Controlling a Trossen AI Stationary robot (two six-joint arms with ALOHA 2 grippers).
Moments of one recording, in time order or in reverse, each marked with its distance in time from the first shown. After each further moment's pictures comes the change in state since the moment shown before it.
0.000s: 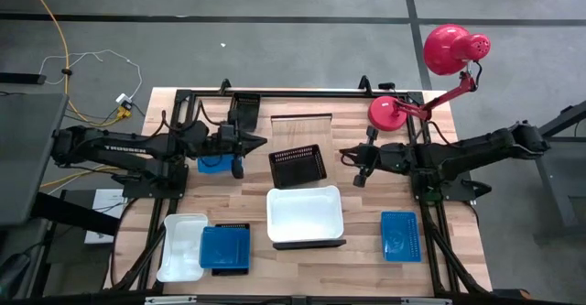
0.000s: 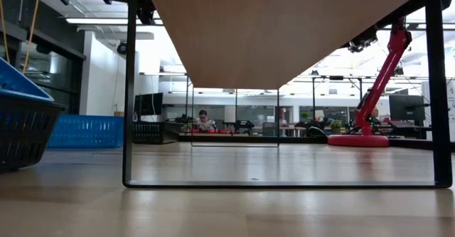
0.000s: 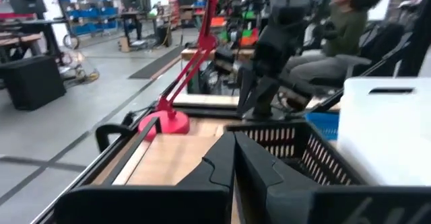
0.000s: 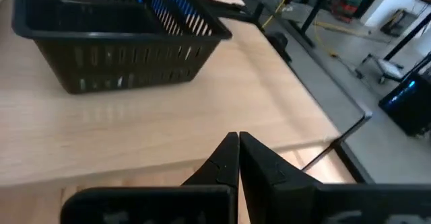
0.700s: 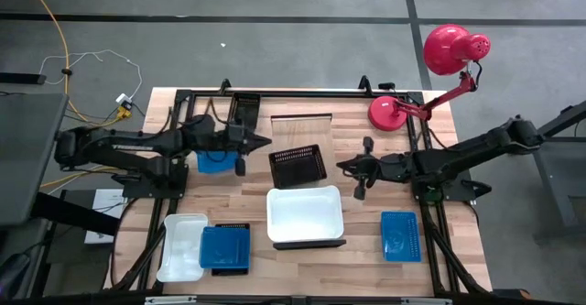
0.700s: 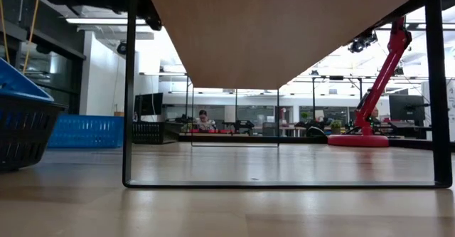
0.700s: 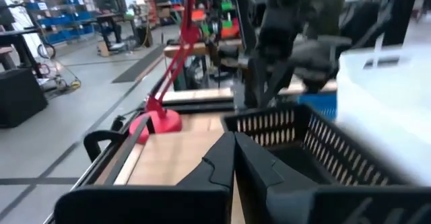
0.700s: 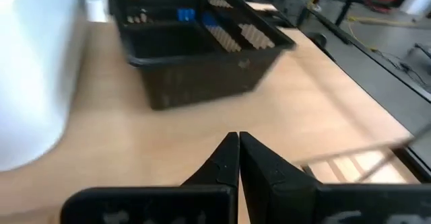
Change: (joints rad) left arm 0.103 0.057 0.000 0.028 0.193 0.097; right arm 0.120 0.031 0.000 0.029 -0.004 0.167
